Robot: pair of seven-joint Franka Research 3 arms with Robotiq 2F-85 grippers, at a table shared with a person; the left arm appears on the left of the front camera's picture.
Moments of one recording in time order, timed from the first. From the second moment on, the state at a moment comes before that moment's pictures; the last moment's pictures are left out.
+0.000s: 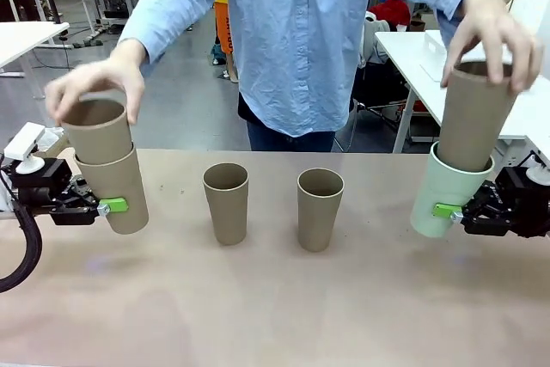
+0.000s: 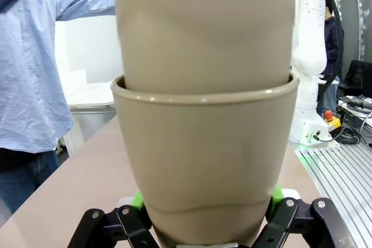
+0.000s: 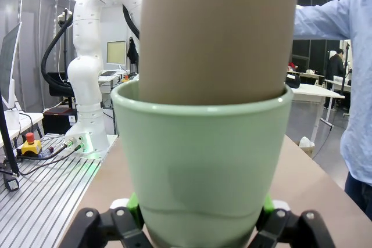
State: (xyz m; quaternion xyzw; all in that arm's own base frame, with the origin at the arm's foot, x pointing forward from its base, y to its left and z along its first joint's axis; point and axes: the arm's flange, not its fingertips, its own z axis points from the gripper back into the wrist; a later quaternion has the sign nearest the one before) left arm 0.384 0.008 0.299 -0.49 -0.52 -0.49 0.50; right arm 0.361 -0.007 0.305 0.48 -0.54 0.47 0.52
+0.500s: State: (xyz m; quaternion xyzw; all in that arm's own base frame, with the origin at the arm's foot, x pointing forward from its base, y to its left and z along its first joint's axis) left arm 0.384 0.008 0.299 -0.49 -0.52 -0.49 0.50; right arm 0.361 -0.007 0.305 0.48 -0.54 0.47 0.52
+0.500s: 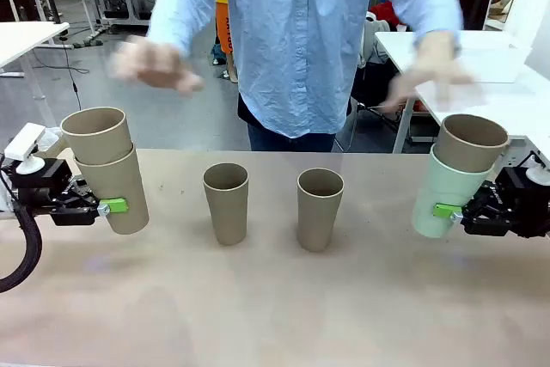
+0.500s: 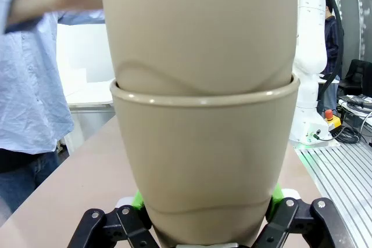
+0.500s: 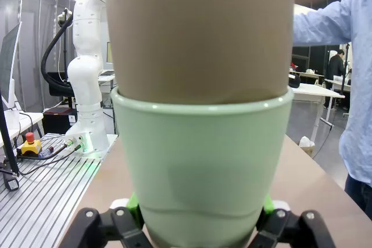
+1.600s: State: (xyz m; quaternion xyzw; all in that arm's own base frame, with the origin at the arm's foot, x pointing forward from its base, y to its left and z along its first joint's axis) left arm 0.384 0.008 0.299 -0.49 -0.52 -0.49 0.50; right arm 0.361 -0.007 0.305 0.48 -0.54 0.47 0.52
